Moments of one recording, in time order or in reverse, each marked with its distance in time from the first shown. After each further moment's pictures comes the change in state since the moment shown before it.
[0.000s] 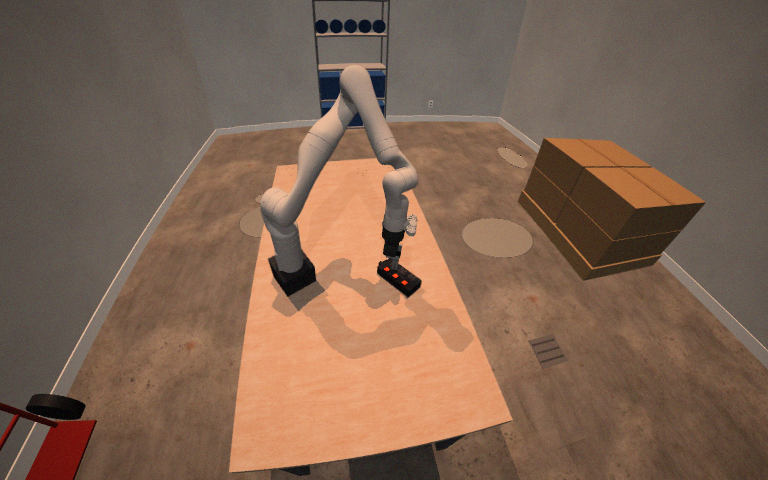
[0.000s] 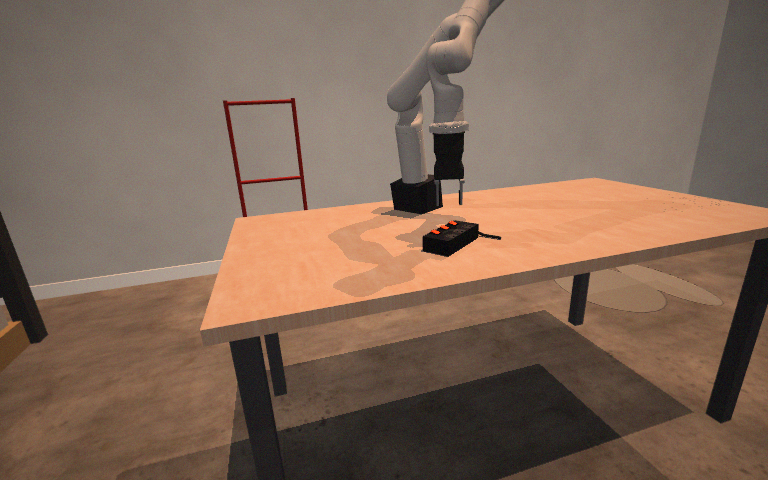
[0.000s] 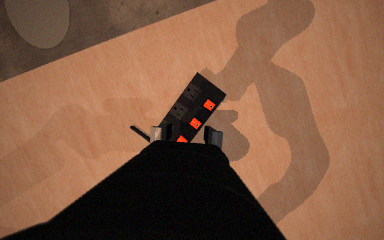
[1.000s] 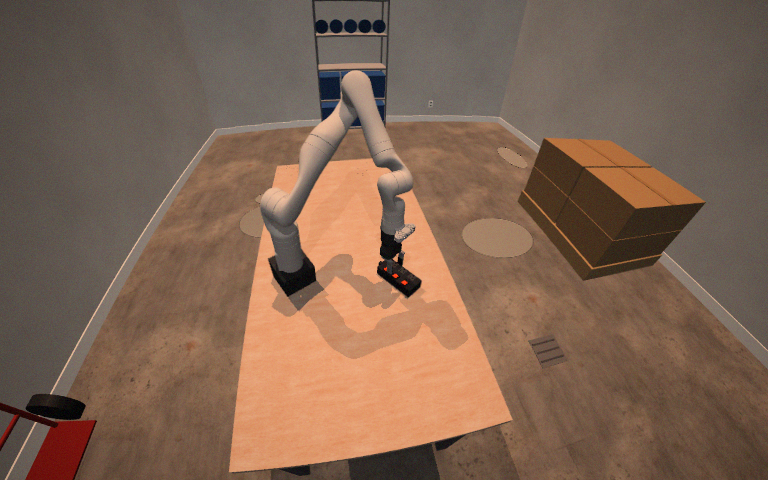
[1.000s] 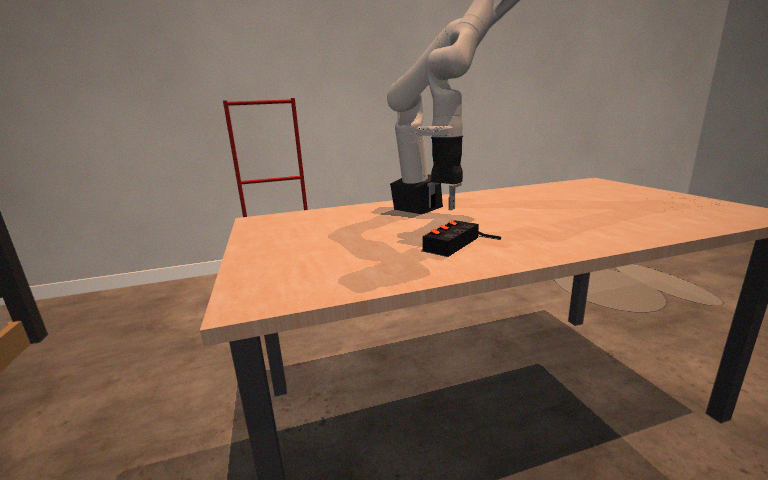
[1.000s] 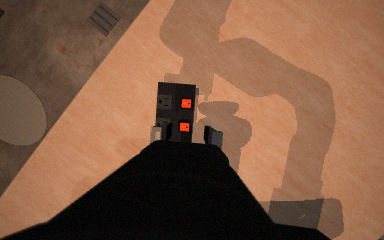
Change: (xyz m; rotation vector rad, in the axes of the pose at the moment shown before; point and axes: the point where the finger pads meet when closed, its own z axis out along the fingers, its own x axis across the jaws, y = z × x) arm 0.019 0.000 0.009 0.055 -0.003 0.560
